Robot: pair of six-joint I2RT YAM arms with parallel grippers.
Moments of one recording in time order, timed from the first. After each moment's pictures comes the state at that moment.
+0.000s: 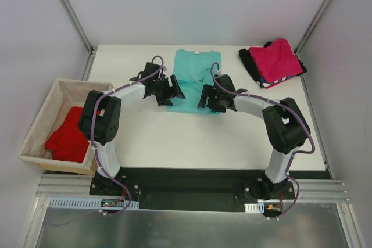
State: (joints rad) left arm -0.35 1.87 1.23 -0.26 0.46 -0.72; right arm 0.52 1.83 1.10 -0.18 -0.08 0.62
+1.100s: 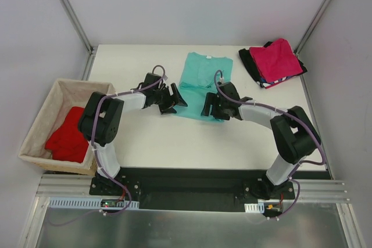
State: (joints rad) left arm -0.37 1.87 1.05 -0.08 0.50 -0.78; right arm 0.54 1.70 0.95 -0.17 -0.08 0.62
